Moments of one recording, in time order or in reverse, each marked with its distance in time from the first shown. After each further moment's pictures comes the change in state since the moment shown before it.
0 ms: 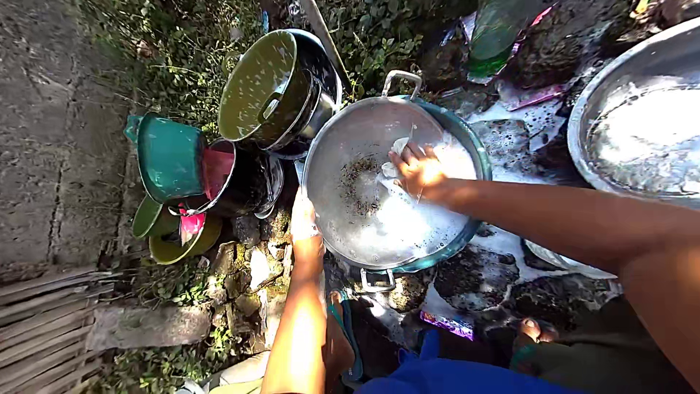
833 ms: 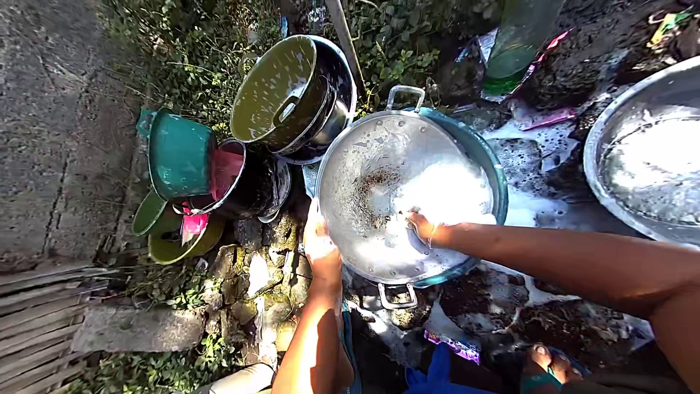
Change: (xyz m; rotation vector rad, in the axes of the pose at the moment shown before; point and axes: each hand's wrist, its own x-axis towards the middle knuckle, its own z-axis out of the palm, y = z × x) left_hand -0.012 -0.016 0.007 0.034 0.118 0.126; right_hand -0.038 -0.031 0.065 0.599 -0.343 0.265
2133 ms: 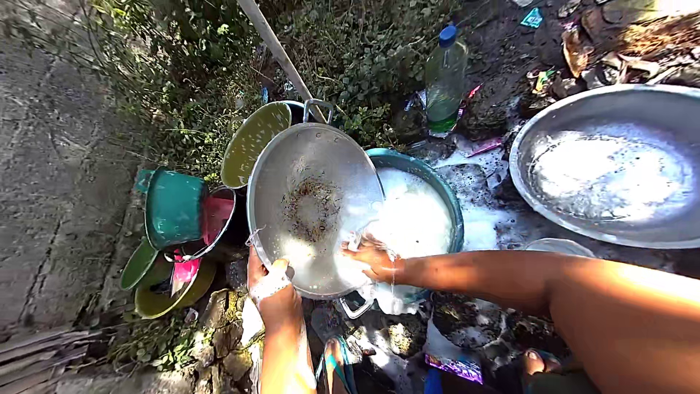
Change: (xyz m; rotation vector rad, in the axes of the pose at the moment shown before) left_hand 0.004 0.096 -0.036 -0.114 0.161 0.026; right_hand -0.031 -0.050 0.020 -0.319 0.188 -0.739
